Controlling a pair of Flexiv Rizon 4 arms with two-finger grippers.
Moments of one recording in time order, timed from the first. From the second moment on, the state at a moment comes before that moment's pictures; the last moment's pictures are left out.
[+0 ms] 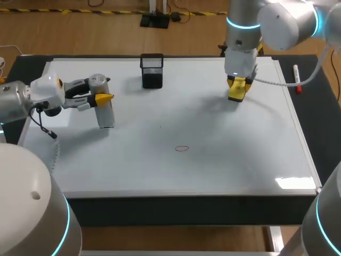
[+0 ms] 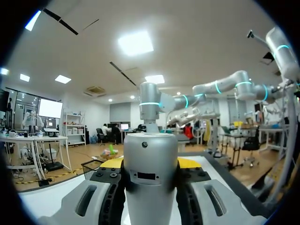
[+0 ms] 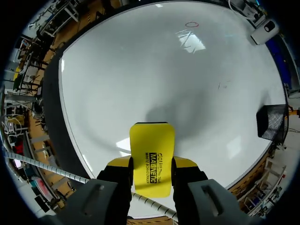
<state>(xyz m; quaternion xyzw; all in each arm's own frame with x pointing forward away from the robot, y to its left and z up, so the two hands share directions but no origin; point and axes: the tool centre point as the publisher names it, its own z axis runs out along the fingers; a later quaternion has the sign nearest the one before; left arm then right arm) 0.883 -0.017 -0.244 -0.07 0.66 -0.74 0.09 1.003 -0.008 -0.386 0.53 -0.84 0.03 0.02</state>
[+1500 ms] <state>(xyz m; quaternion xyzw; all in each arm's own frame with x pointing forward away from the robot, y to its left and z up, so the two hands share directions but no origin) 0.883 -0.017 -0.244 -0.07 0.66 -0.74 0.09 0.806 0.204 -0.387 0.70 -0.71 0.00 -0.01</state>
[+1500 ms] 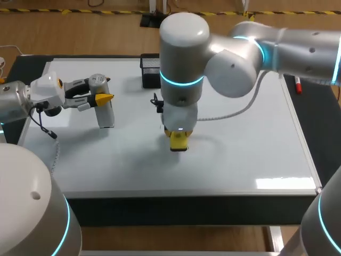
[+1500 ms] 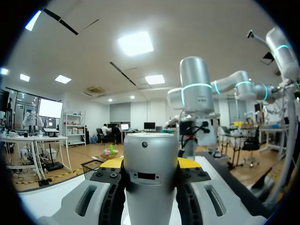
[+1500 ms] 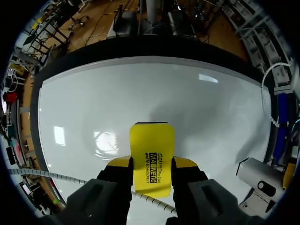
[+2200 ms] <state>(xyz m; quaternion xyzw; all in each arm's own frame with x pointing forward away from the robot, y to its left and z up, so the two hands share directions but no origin) 0.883 -0.017 -0.244 -0.07 0.66 -0.74 0.09 0.780 0.238 -0.411 0.73 -0.68 -0.01 -0.01</state>
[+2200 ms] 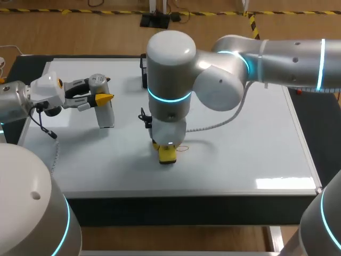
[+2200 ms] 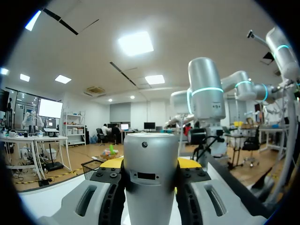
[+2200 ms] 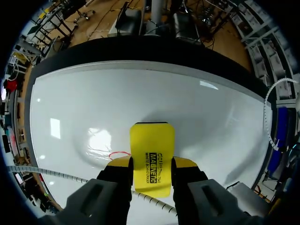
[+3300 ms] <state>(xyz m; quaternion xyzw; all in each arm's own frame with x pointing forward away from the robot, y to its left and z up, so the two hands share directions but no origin) 0.883 -0.017 -0.244 -0.07 0.66 -0.74 0.09 0.795 0.182 -0.424 0.68 -0.73 0.02 0.01</state>
